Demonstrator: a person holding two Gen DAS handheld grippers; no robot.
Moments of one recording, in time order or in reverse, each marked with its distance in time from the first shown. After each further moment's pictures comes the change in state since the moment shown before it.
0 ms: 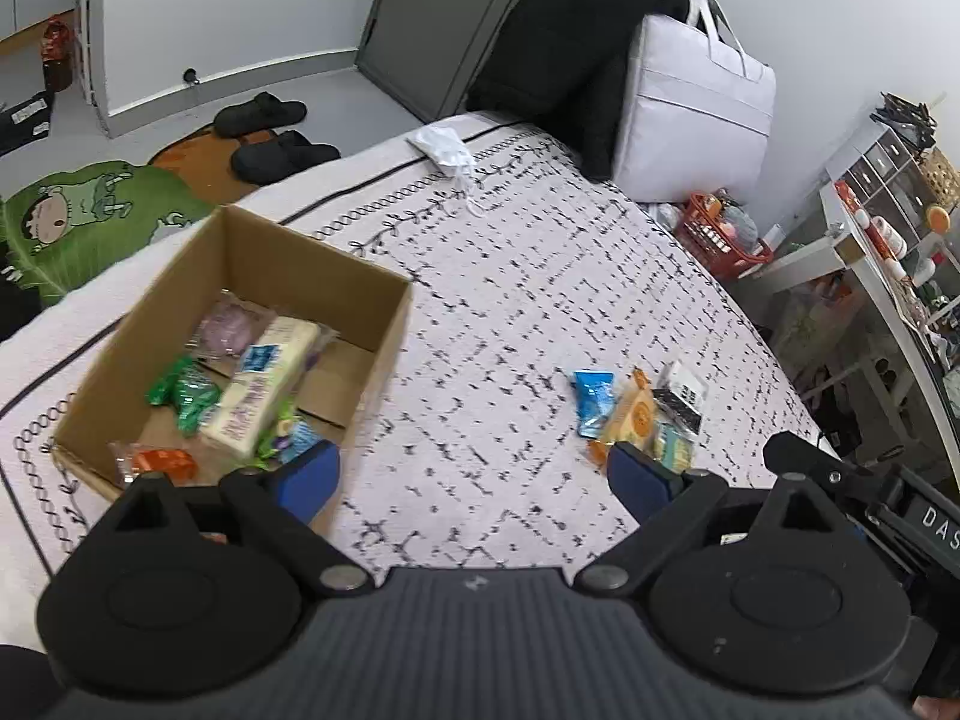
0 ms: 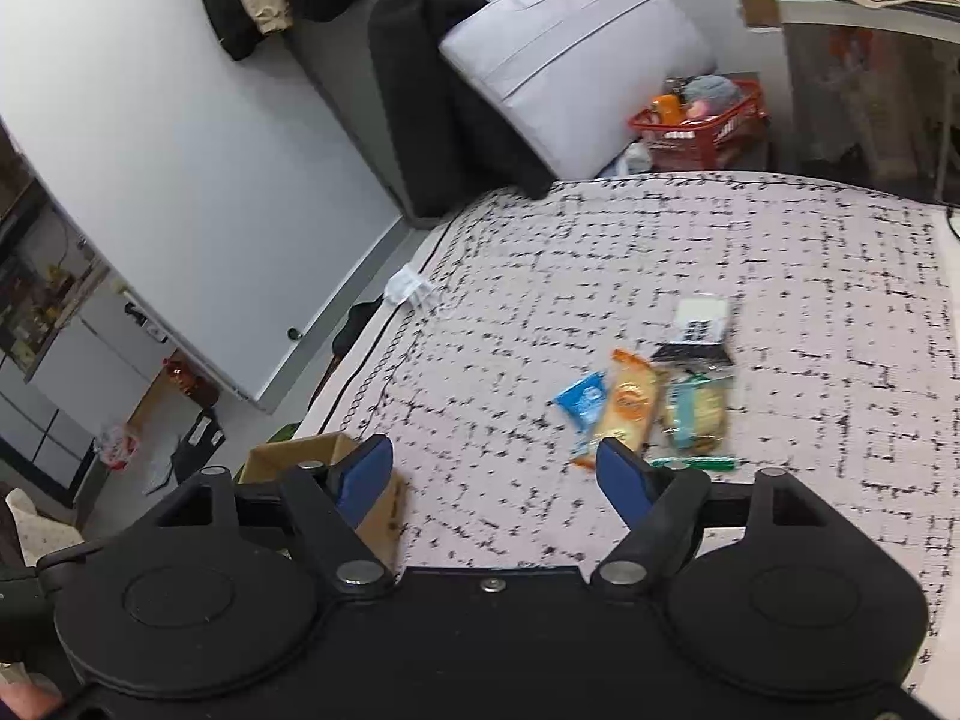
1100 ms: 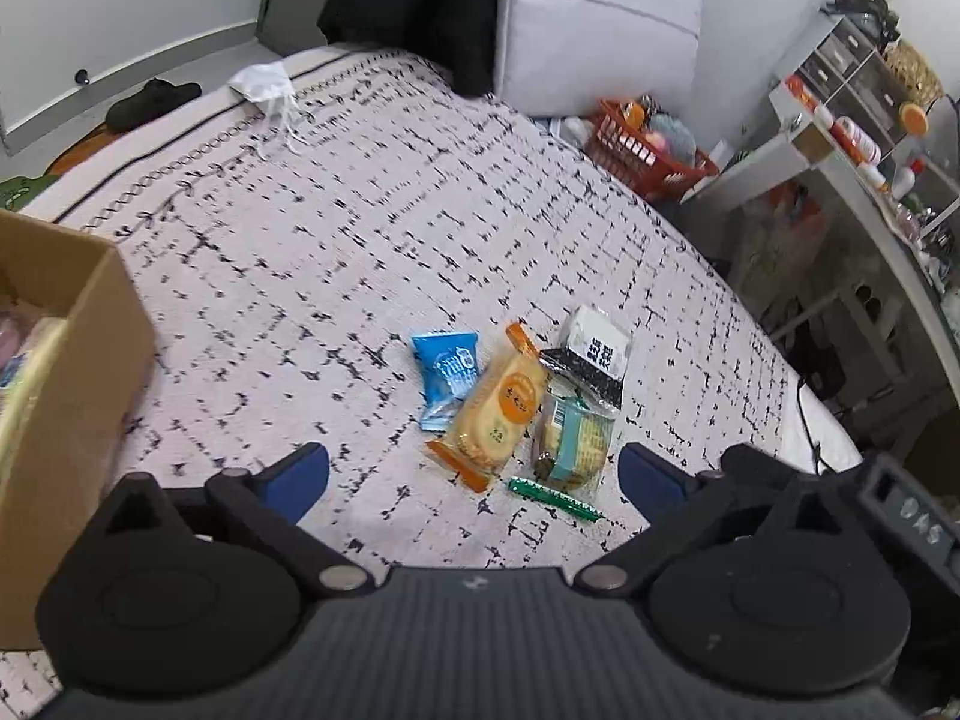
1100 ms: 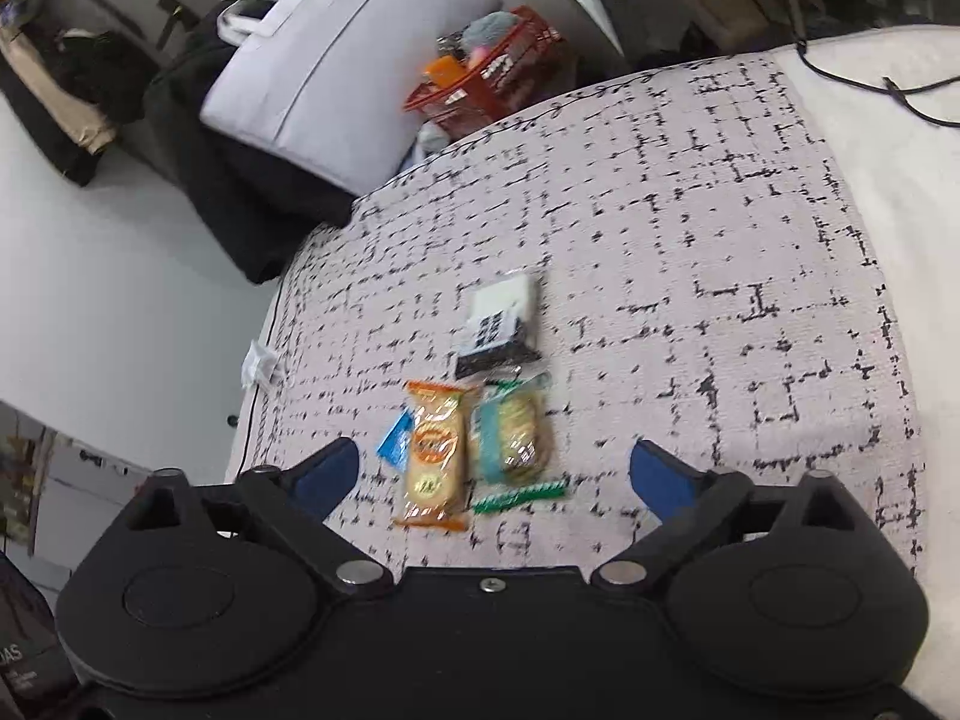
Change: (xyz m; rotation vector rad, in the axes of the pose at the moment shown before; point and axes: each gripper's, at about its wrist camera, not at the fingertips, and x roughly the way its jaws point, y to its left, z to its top) left arm 0.119 -0.110 -0.011 0.113 0.078 -0.060; right arm 0.046 -0.143 0.007 0.367 0.018 -0.076
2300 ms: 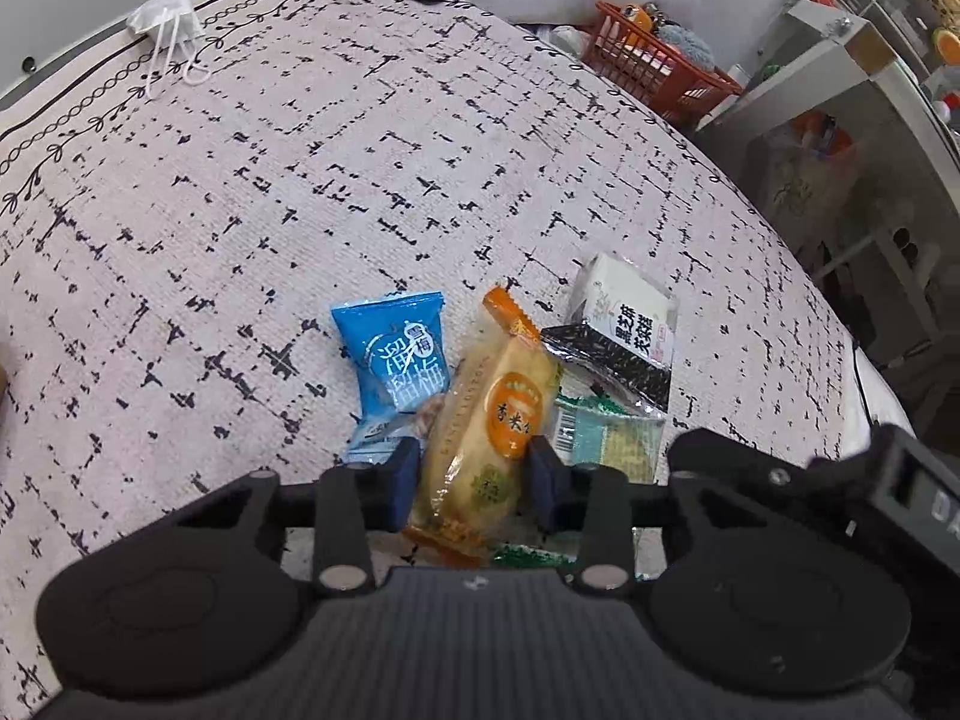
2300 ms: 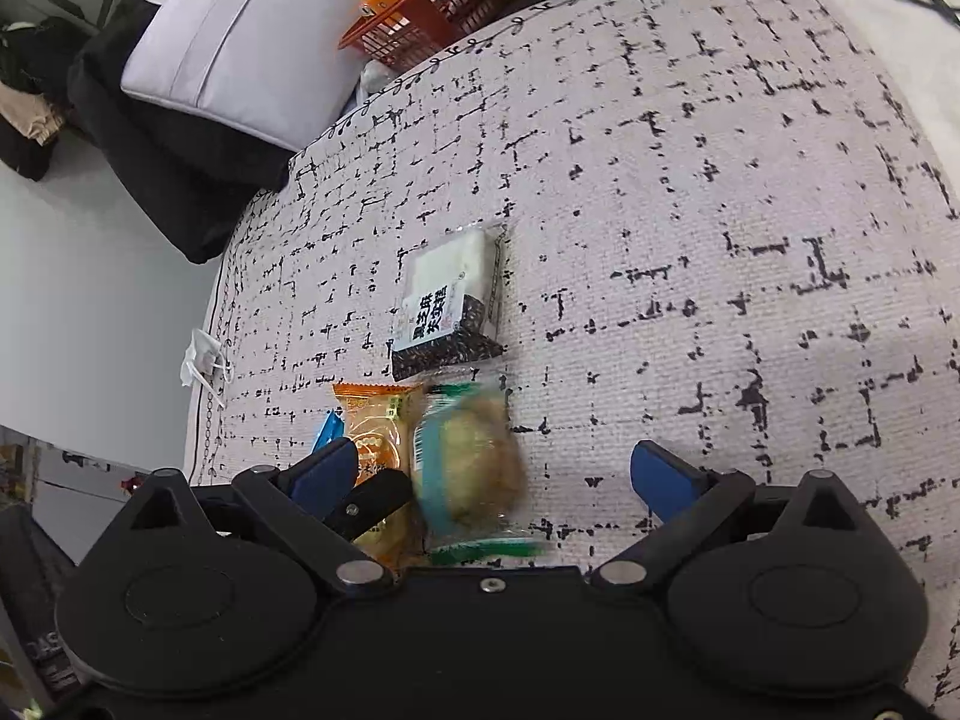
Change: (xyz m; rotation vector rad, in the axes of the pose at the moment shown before) left arm 0.111 -0.015 0.010 0.065 0.095 -0.003; right arm 0.085 -0.016 0.009 0.040 0.106 -0.027
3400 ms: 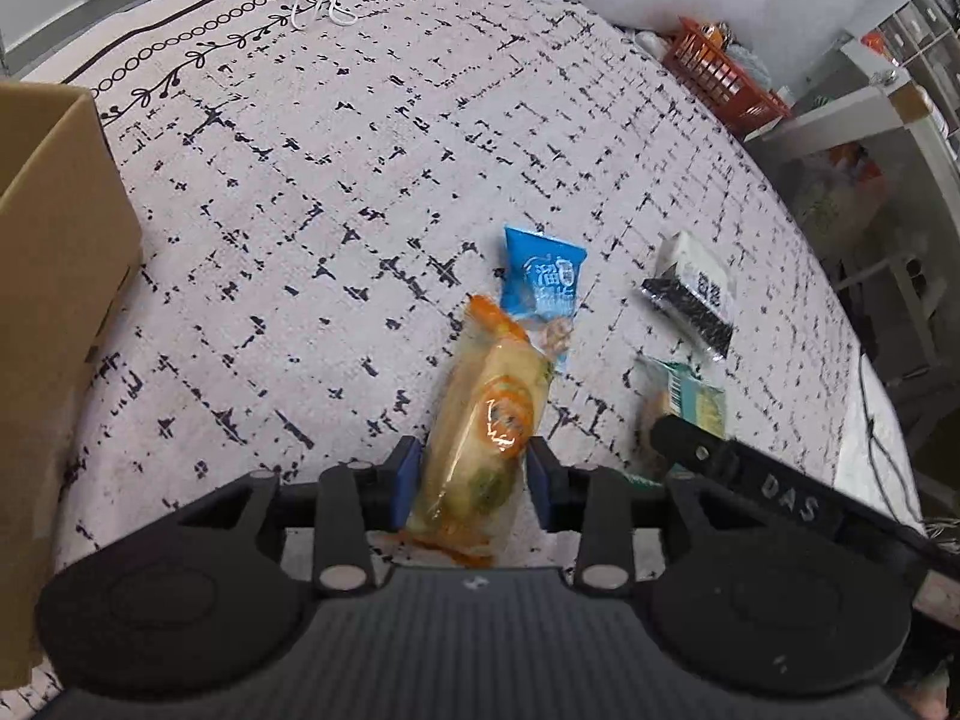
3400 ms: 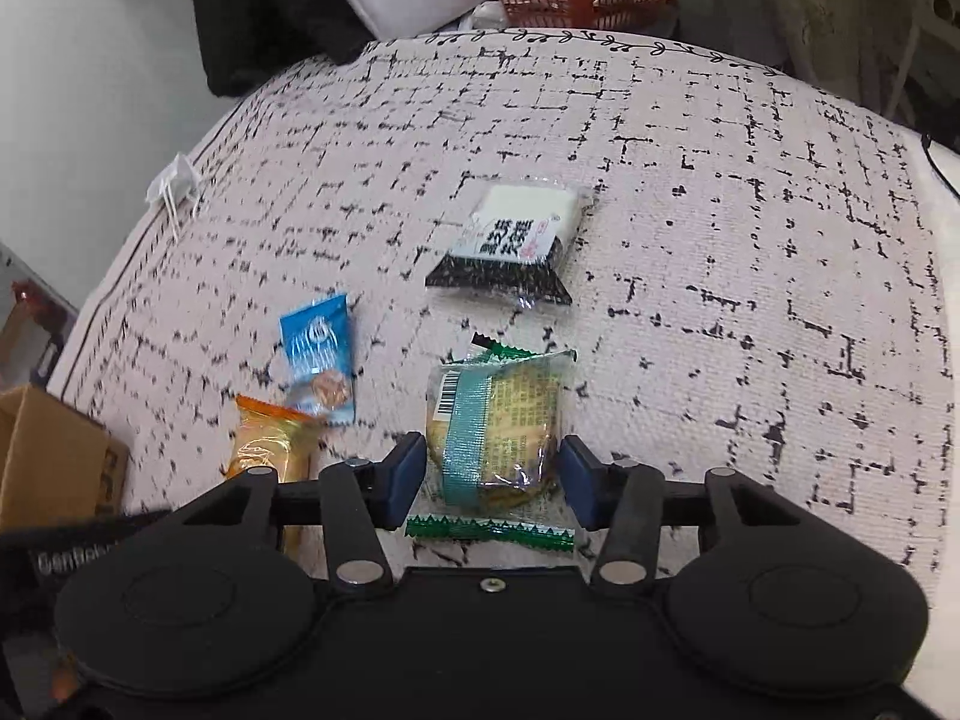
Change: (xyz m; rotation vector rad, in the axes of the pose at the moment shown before) left arm -0.044 0.061 -0.026 -0.117 0.059 0.014; right arm 0.013 0.058 -0.041 -0.444 0.019 -0.230
